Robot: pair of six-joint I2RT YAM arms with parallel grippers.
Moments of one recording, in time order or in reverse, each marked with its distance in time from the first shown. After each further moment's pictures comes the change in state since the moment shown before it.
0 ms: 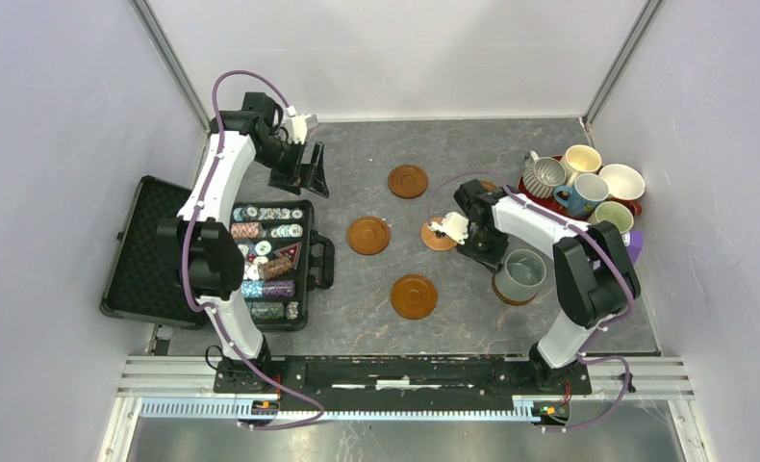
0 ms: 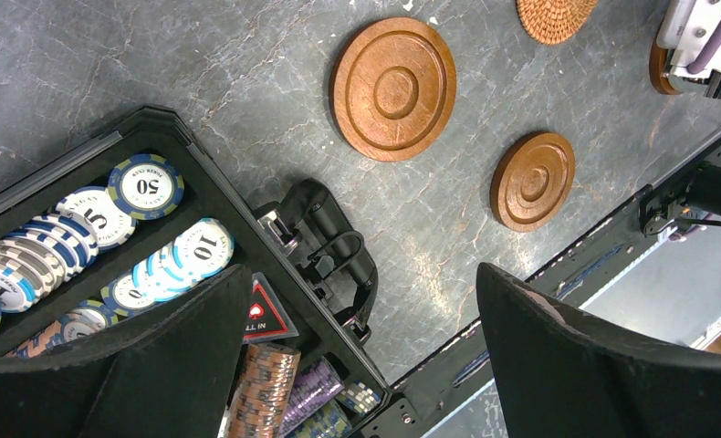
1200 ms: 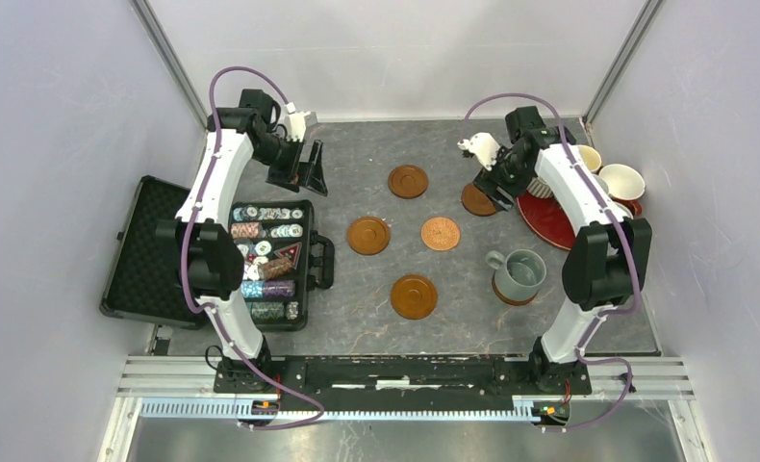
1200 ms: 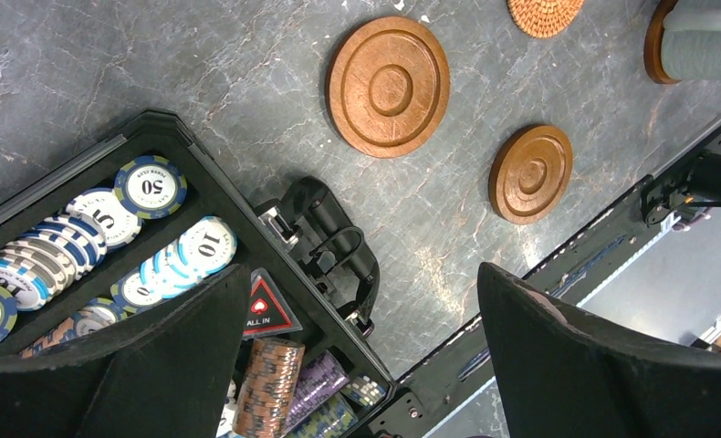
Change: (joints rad) left arm 0.005 0.000 0.036 -0.034 0.007 0.039; right arm -0.290 0.074 0.504 -0.075 -0.251 -0.176
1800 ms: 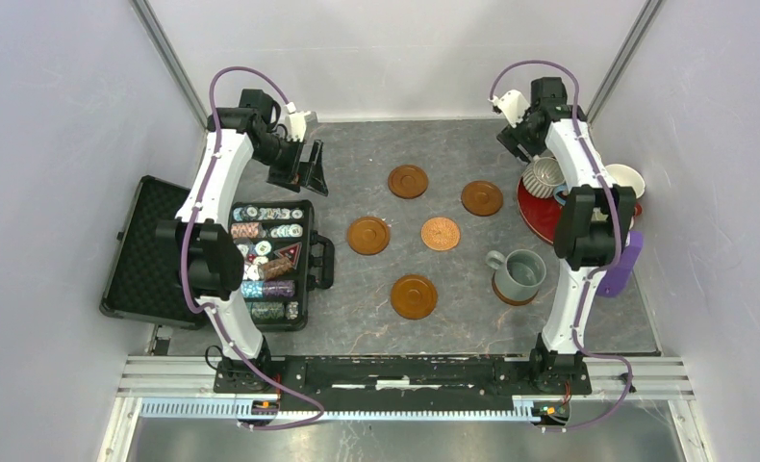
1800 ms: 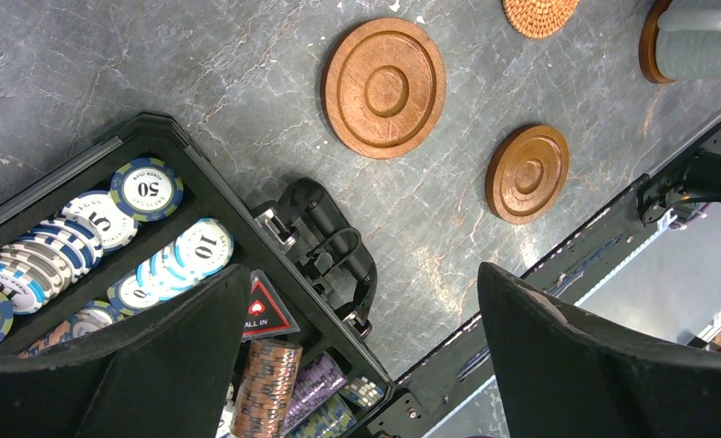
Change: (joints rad) left arm 0.000 -0.001 0.000 0.000 0.016 0.000; right arm -0.135 0.325 0.336 0.235 0.215 0.038
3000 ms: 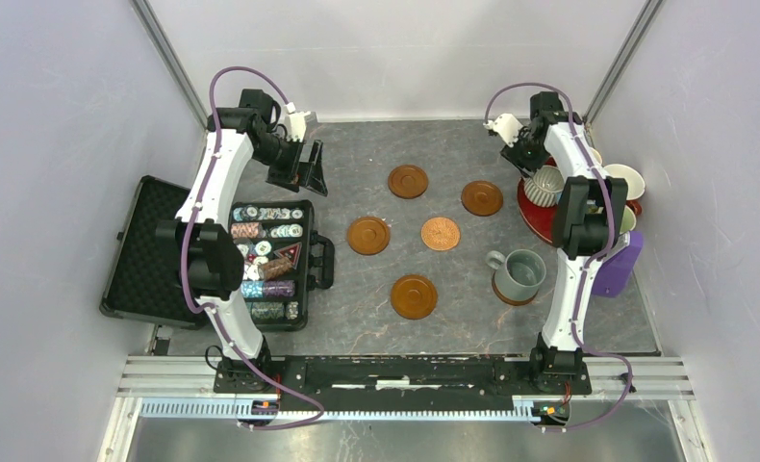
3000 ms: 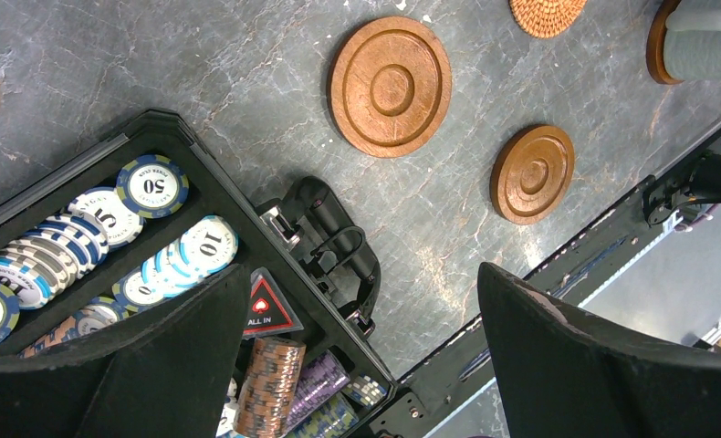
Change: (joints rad) left arm 0.000 0.000 0.000 0.000 -0.014 0.000; right arm -0.055 0.142 0.037 -0.071 -0.100 -0.183
